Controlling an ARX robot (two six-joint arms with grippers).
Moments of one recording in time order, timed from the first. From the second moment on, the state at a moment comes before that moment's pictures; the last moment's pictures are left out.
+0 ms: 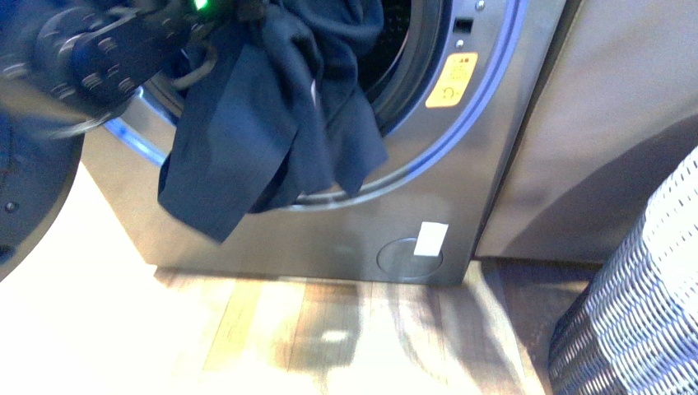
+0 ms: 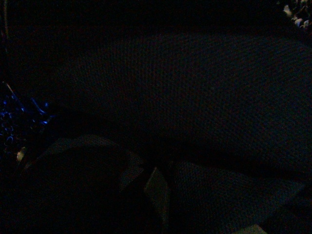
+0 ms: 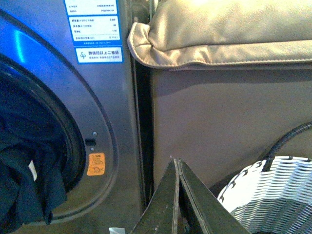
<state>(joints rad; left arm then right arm) -0.18 2.32 1.46 1.00 0.01 -0.12 0.20 0.81 0.45 0.36 0.19 0.00</state>
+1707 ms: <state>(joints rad) -0.20 2.58 1.99 0.90 -0.23 0.08 0.00 0.15 0.00 0.15 0.00 0.00</state>
